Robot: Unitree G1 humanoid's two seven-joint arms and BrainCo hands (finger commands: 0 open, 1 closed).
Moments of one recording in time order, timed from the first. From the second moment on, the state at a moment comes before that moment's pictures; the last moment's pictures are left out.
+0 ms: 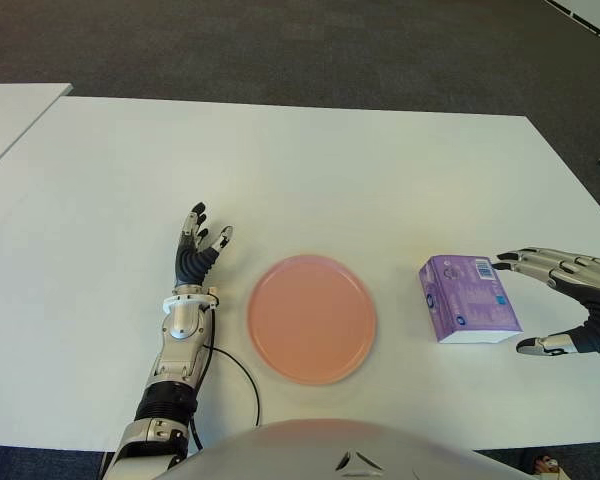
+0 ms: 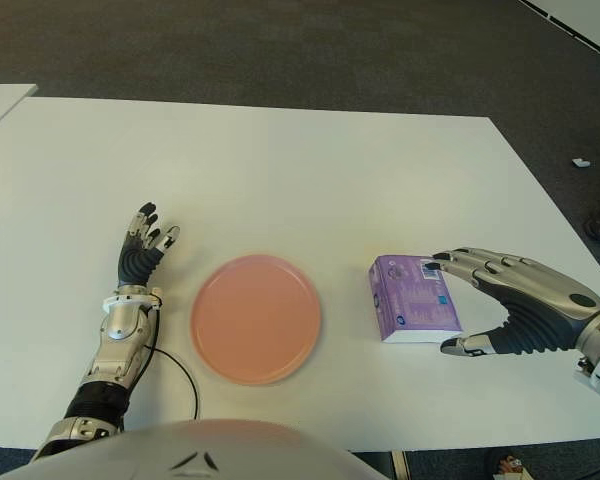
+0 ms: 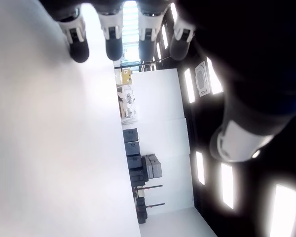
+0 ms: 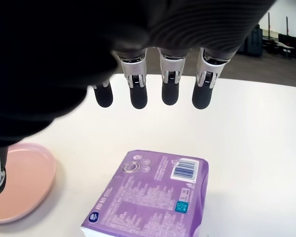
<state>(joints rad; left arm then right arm) 0.00 0.05 0.10 0.43 0.09 -0.45 0.16 0.56 -0.88 -0.82 -0.57 -0.21 -0.37 0.90</state>
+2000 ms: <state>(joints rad) 0.01 0.06 0.10 0.43 0.11 -0.46 0.18 0.30 -0.90 -0.22 -0.05 -0.60 -0.55 0.34</state>
